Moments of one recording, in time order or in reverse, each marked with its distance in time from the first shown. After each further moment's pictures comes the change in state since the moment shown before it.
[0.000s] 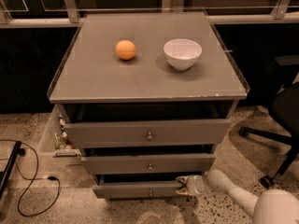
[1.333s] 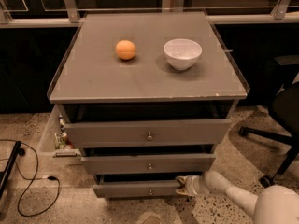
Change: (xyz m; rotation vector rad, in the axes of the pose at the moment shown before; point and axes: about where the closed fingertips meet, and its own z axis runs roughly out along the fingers) arm -0.006 -0.005 0.001 0.031 0.039 -0.025
